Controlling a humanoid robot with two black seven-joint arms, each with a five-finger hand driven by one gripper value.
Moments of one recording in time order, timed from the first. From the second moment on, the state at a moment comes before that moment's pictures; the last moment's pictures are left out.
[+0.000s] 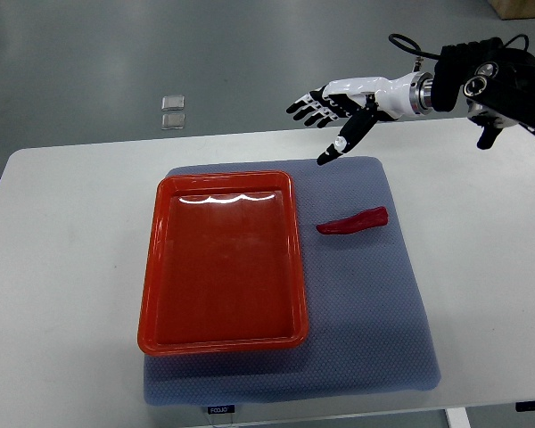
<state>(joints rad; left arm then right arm) -0.09 0.00 0.08 -0.25 0.13 0.02 0.08 1.43 -0.41 -0.10 0.86 -0.73 0.54 0.08</state>
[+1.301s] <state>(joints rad) -0.09 0.00 0.08 -0.24 0.13 0.02 0.08 1.36 -0.43 -0.37 0.99 -0.78 0.29 0.06</state>
